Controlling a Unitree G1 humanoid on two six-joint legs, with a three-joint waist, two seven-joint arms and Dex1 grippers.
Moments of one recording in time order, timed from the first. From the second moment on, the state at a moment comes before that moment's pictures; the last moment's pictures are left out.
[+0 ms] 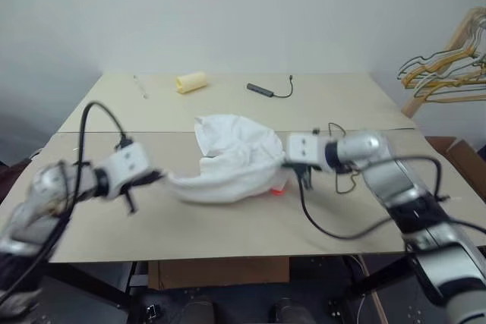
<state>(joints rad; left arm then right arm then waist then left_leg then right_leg) -0.55 0.71 -0.02 0.04 -0.03 0.39 -0.71 -0.96 -0.53 0.35 0.35 -0.17 0.27 0.89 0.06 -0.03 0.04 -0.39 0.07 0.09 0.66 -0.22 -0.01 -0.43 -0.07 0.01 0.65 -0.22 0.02</state>
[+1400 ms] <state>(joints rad) 0.57 1.10 0.38 -0.53 -0.03 0.25 -1.09 -0.49 -0.79 0.52 -0.06 -0.25 -0.31 1.01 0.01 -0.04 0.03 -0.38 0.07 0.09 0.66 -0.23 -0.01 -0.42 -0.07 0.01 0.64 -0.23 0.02</state>
